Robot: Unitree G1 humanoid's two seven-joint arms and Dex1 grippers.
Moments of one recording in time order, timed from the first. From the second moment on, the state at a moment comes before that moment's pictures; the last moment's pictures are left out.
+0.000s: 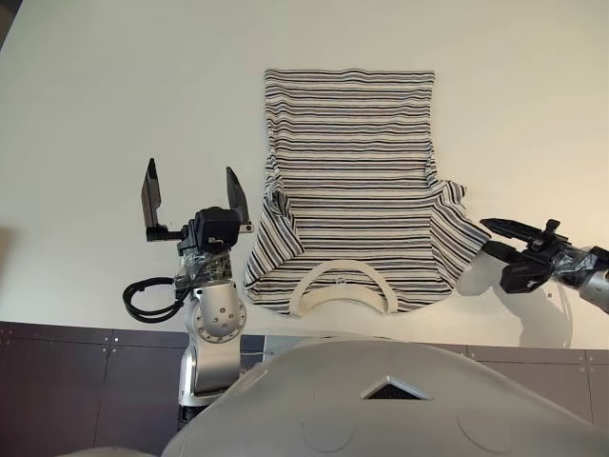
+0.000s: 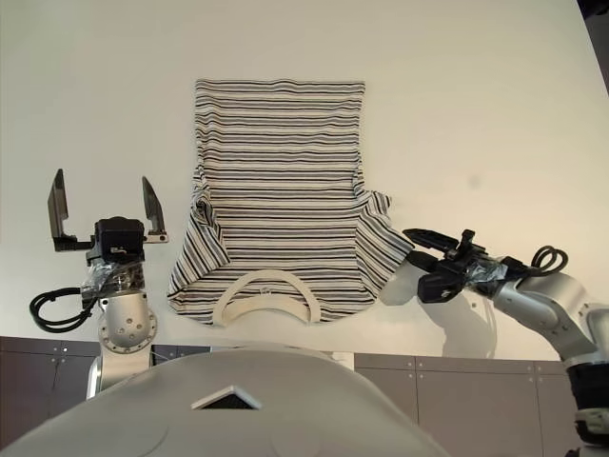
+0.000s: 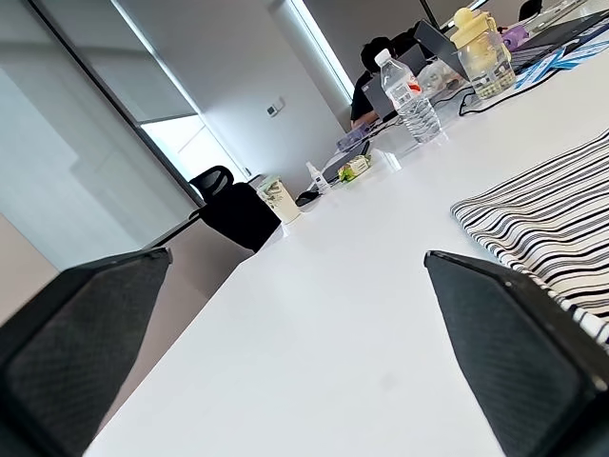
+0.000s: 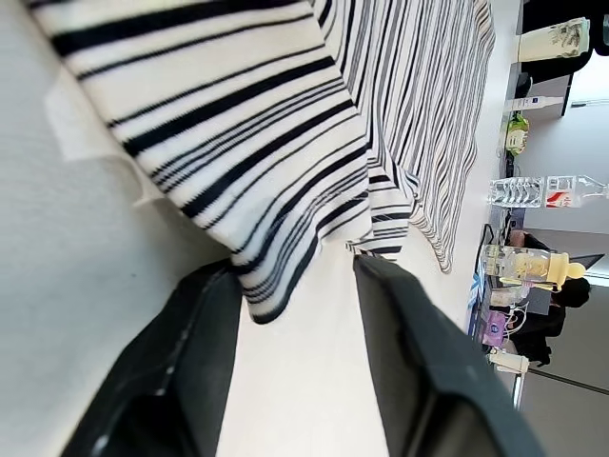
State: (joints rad) left arm 0.60 0.08 -0.08 -0.51 0.61 -0.09 0.23; right arm 0.34 -1.03 0.03 0.14 -0.65 -0.90 0.28
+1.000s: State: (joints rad) left arm 0.57 0.15 -0.06 -0.44 0.59 -0.09 0.18; right arm 0.33 -0.80 0.10 -0.09 -0.65 -0.91 0.05
